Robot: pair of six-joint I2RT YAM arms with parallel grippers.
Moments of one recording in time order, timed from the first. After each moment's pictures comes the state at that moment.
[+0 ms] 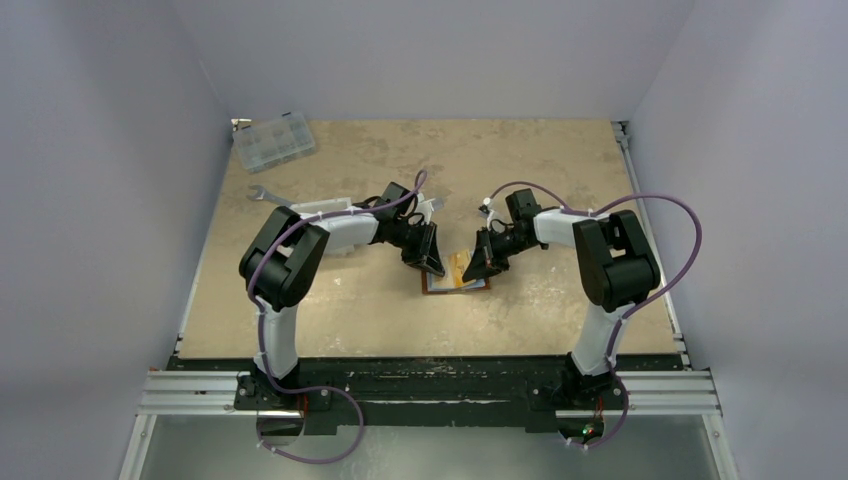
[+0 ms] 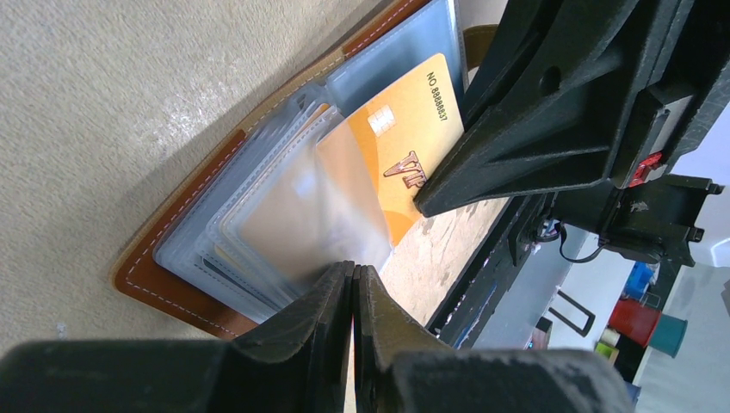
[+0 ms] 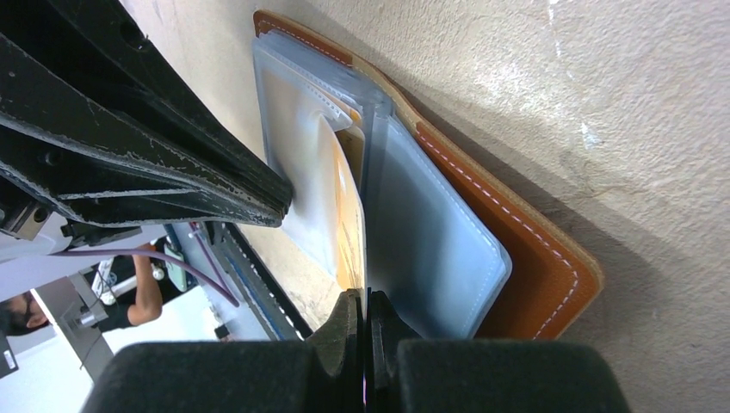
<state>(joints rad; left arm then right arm) -0.57 1.99 1.20 -0.25 0.70 -0.44 0.27 1.88 1.00 -0.42 -0.83 0.24</state>
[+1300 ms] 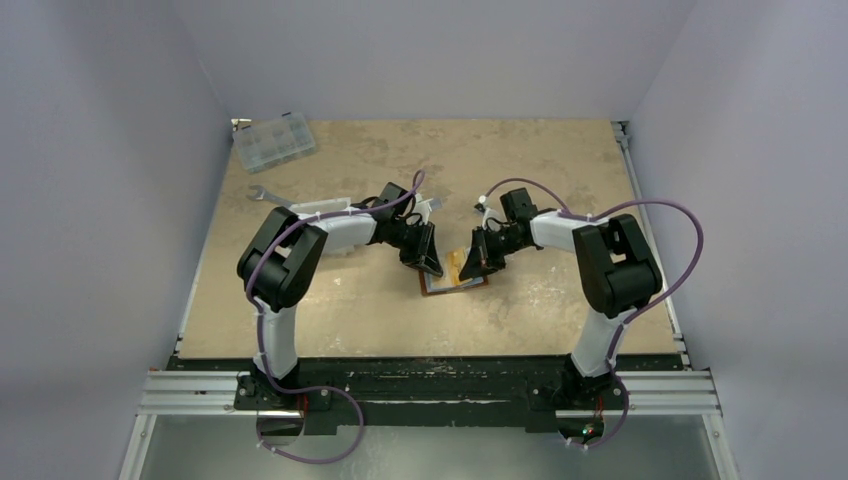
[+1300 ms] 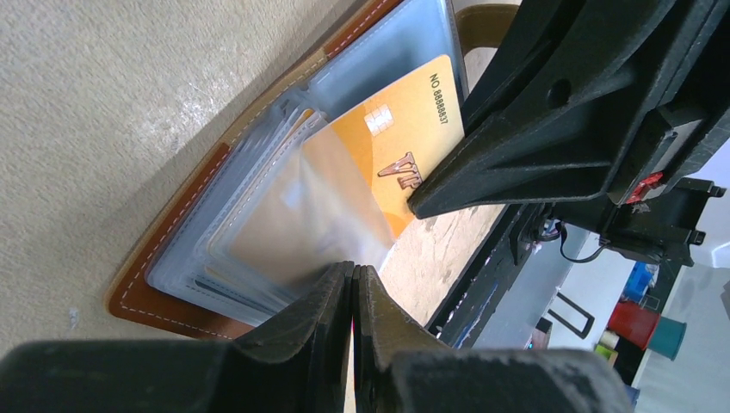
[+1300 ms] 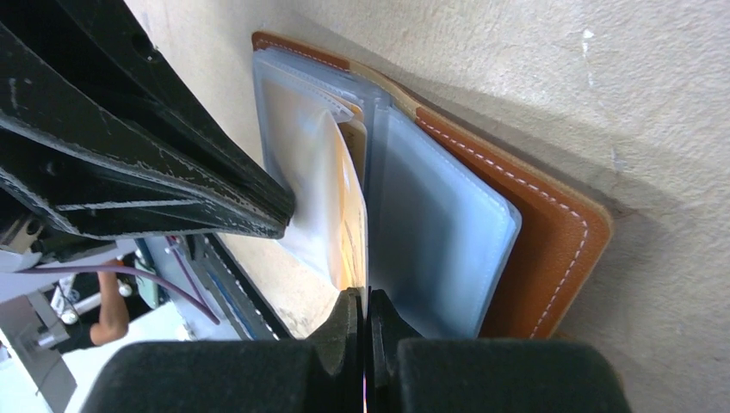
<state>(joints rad) -0.56 1.98 1.19 -0.24 0.70 -0.44 0.32 1.84 0.99 -0.38 -0.76 0.27</state>
